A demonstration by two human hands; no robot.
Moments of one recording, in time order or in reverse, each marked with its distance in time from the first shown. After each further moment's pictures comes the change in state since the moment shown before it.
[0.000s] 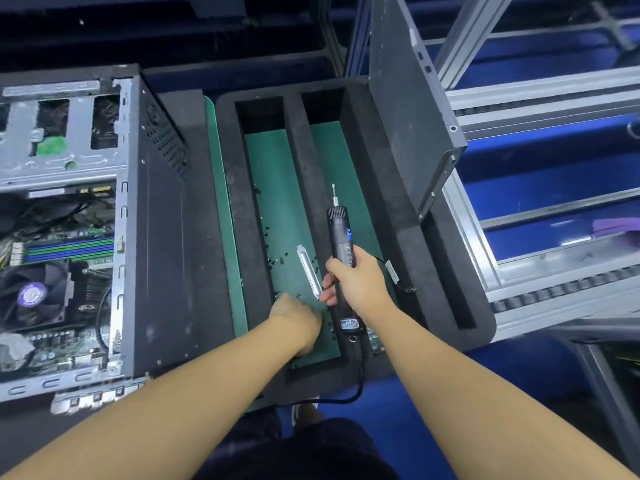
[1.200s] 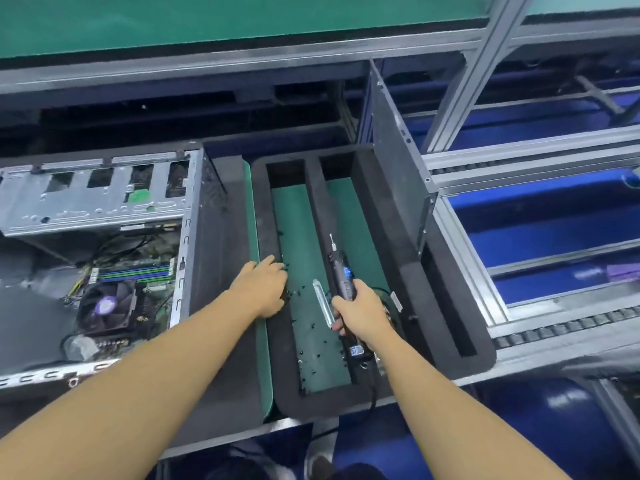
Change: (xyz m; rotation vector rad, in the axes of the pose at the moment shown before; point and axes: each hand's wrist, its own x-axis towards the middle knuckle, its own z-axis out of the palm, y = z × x) left_hand -0.059 -0.113 -0.020 -0.146 0.300 -0.263; right_hand -0.013 -0.001 0.005 -0.260 -0.029 -0.037
